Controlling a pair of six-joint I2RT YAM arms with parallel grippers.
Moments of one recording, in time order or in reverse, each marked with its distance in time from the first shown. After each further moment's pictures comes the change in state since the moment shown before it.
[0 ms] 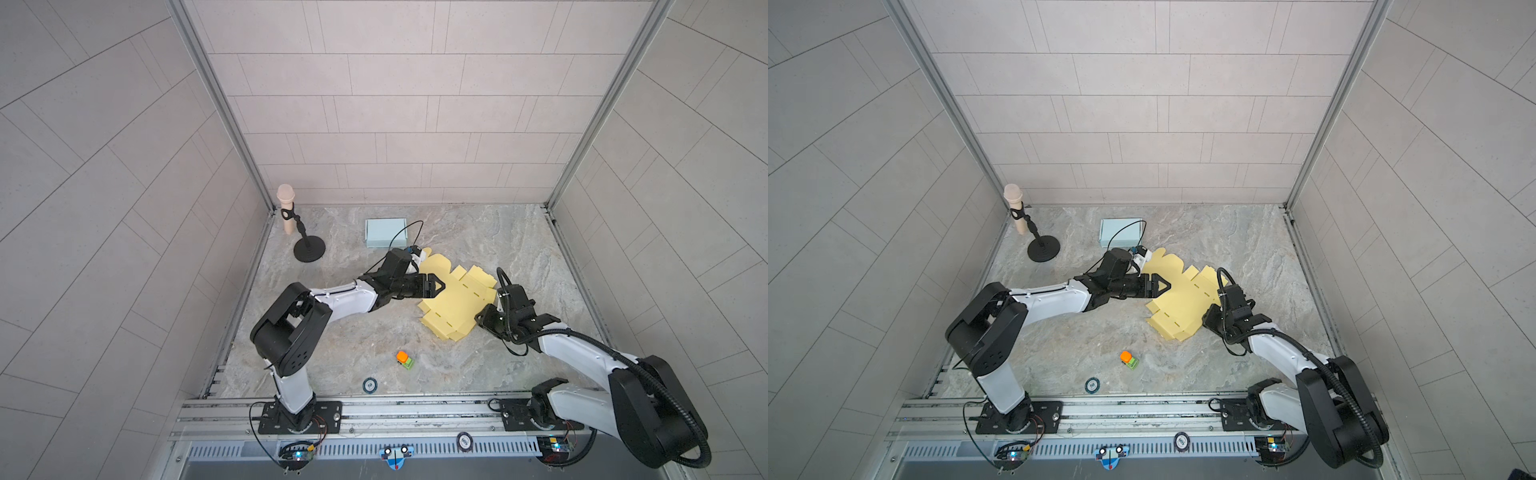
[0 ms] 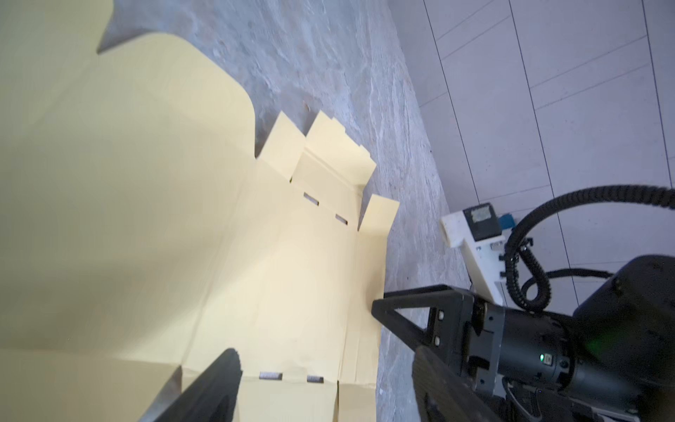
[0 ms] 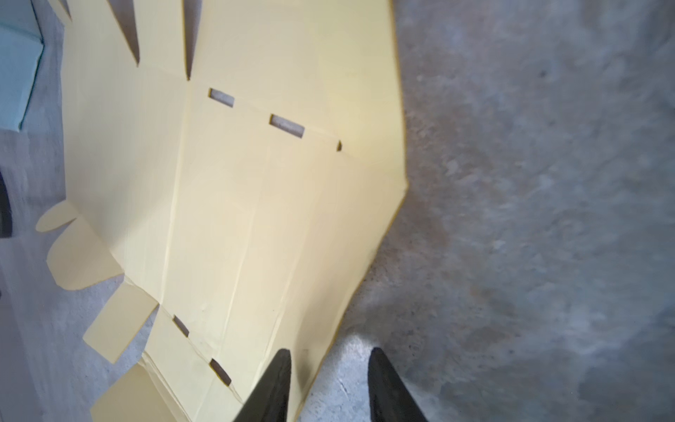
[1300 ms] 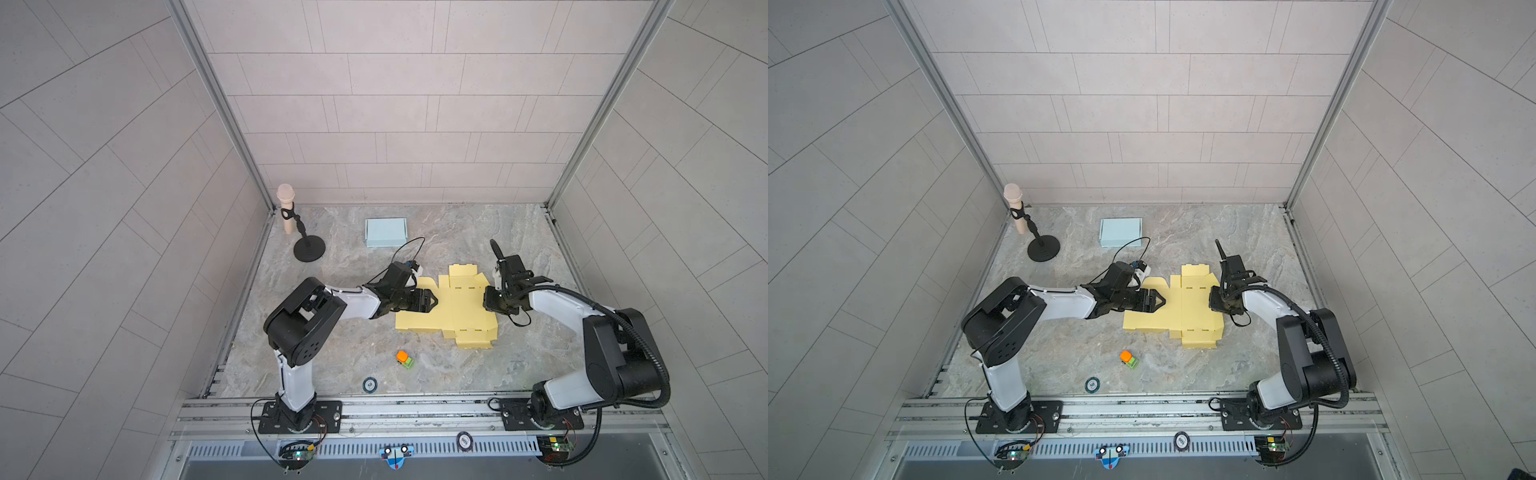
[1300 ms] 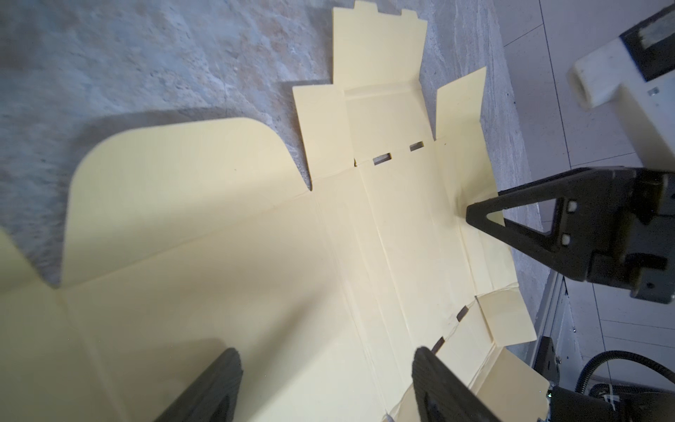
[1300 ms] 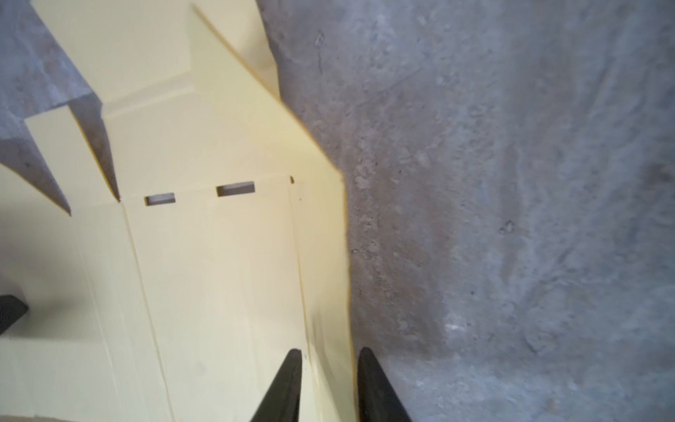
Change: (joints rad) left arm -0.032 0.058 -0.146 0.056 -0.061 0.066; right arm -0.161 0.275 0.337 -0.276 -0.016 -0.448
